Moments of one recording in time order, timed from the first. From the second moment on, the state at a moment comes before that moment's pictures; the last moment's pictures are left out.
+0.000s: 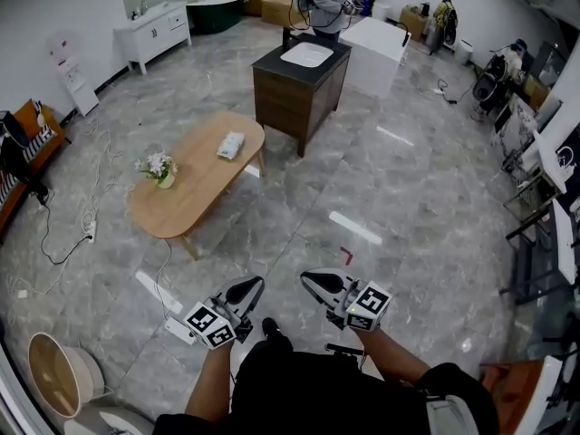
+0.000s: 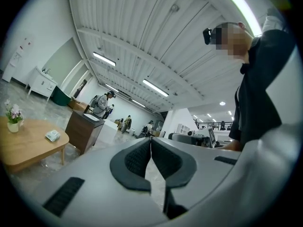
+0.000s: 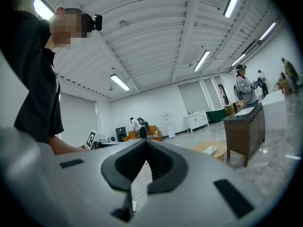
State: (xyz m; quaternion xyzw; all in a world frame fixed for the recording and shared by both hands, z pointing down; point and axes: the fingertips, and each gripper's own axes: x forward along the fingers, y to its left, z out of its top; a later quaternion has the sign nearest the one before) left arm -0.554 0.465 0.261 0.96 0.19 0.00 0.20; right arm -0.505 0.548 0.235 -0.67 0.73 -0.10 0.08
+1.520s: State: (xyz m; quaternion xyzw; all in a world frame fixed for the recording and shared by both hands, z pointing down) left arm -0.146 0.206 0.234 0.97 0.14 0.02 0.18; right arm -0.058 0.291 0.218 -0.66 0.74 -0.08 0.13
